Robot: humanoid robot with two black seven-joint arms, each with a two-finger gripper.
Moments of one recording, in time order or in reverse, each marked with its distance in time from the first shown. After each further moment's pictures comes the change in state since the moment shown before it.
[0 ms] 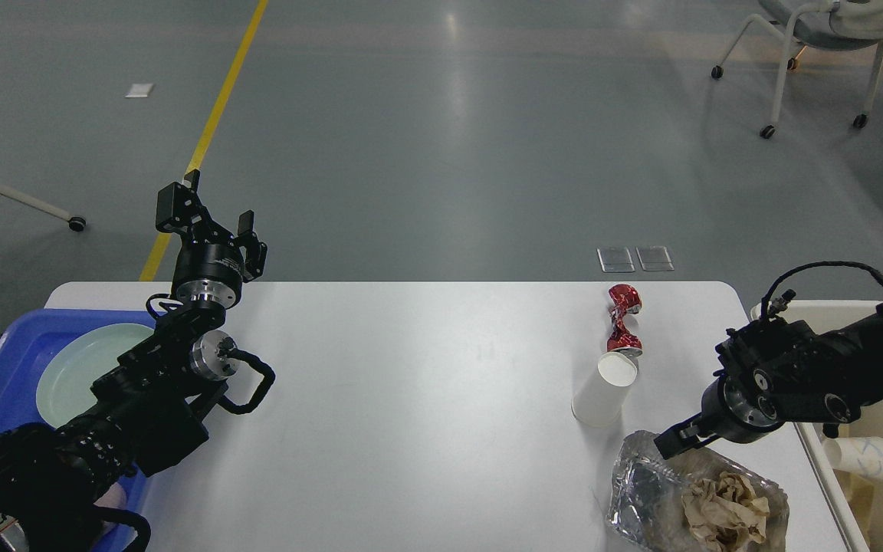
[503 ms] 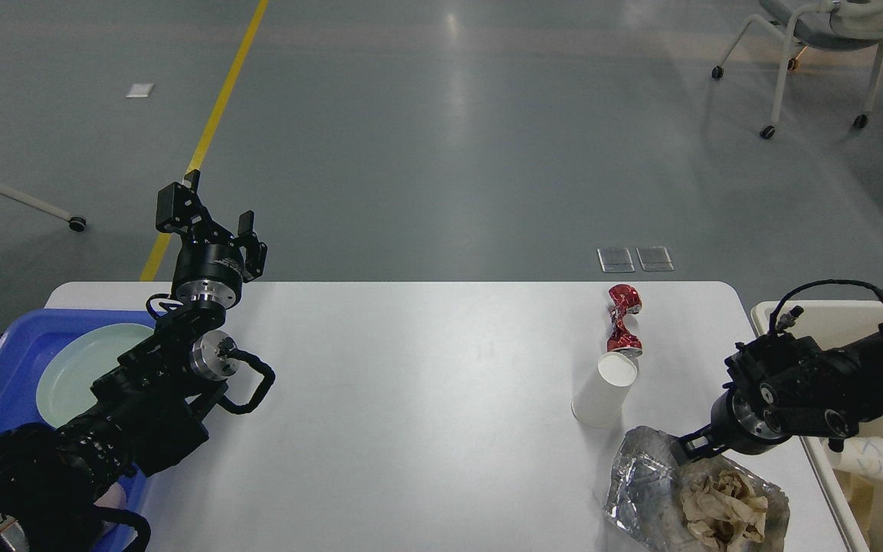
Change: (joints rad) left arm 0.000 0.000 0.000 0.000 0.000 0.000 0.000; right arm -0.070 0.000 0.004 -0.065 0.003 -0.002 0.015
